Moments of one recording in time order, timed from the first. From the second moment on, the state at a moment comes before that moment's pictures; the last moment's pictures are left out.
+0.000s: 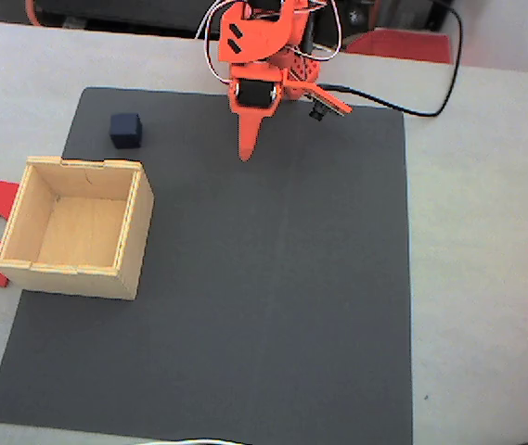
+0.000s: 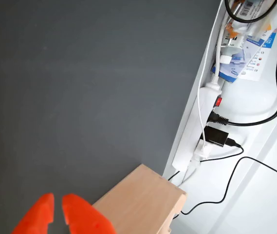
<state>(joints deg) 4.7 190.5 172.6 70.8 -16.3</state>
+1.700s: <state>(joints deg) 33.2 131.0 100.5 87.2 2.1</state>
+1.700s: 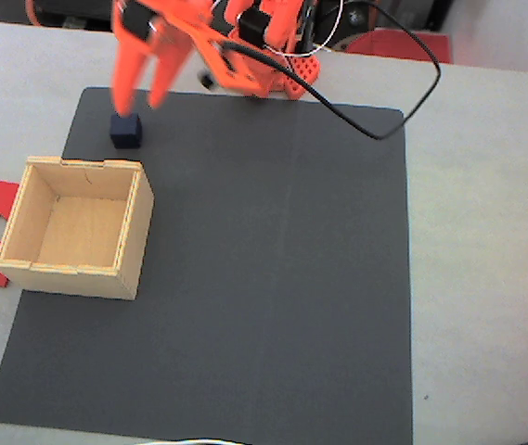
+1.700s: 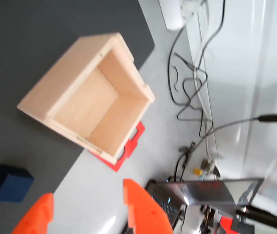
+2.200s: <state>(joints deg) 61.0 139.0 112.1 94.1 -2.7</state>
